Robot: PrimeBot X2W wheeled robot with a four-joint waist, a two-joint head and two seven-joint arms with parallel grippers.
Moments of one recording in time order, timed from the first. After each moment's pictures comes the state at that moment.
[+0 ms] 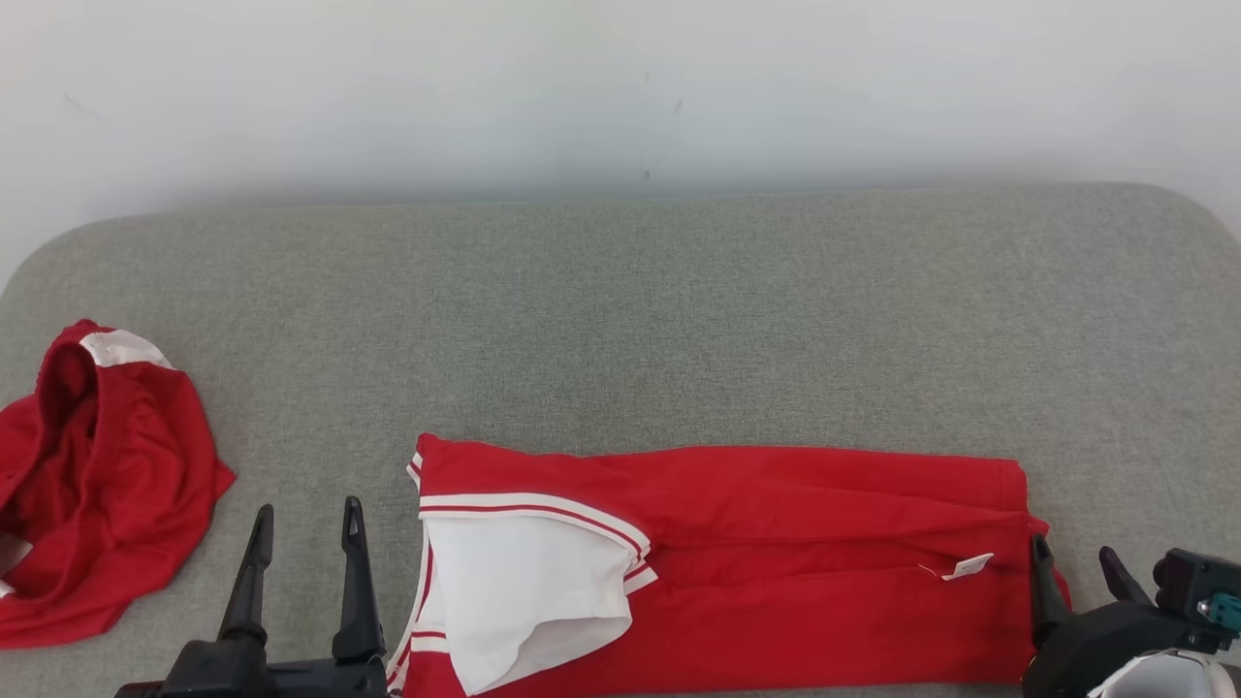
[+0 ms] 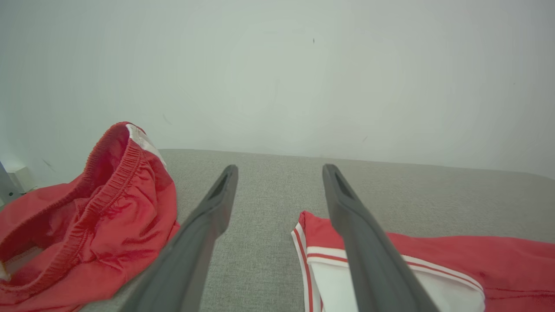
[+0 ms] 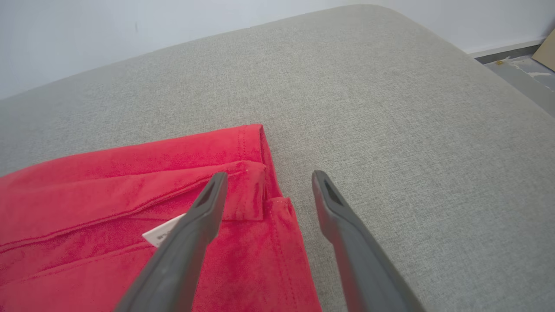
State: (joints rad) left arm -0.02 0.15 -0.15 0.03 -0.27 0.12 -0.26; right arm -0.04 -0.05 -0.34 0.18 0.15 0.13 0.17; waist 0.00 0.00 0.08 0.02
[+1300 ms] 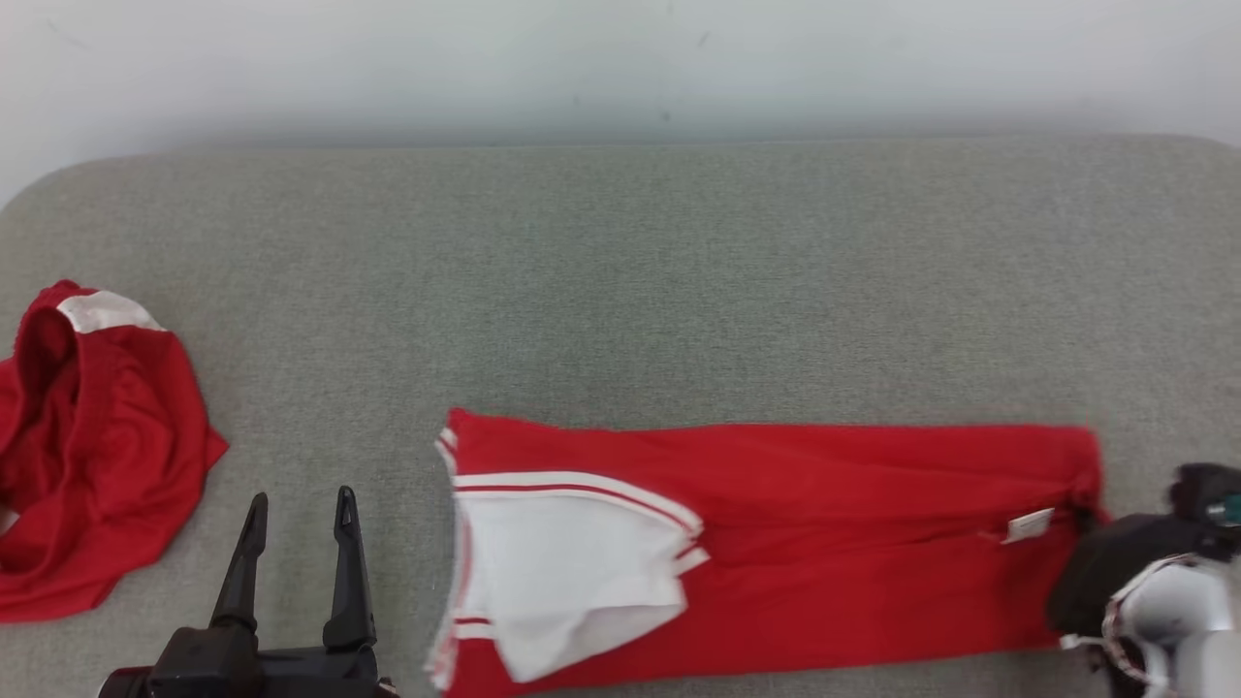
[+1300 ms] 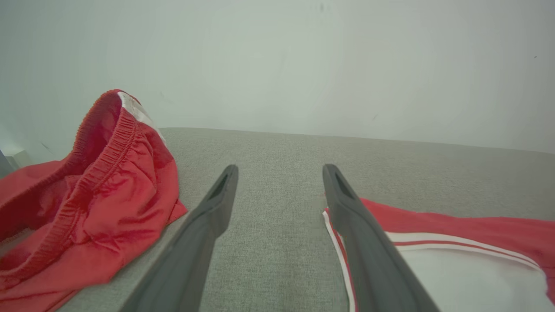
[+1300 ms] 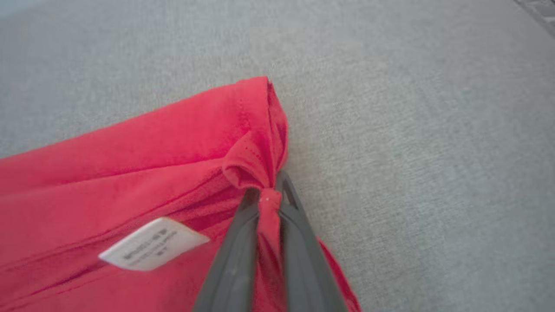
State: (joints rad) left arm -0.04 0.05 -0.01 0.09 -0.16 -0.04 -0.26; right arm -0.23 -0.05 -0.46 0.25 0.03 0.13 0.46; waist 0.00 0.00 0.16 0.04
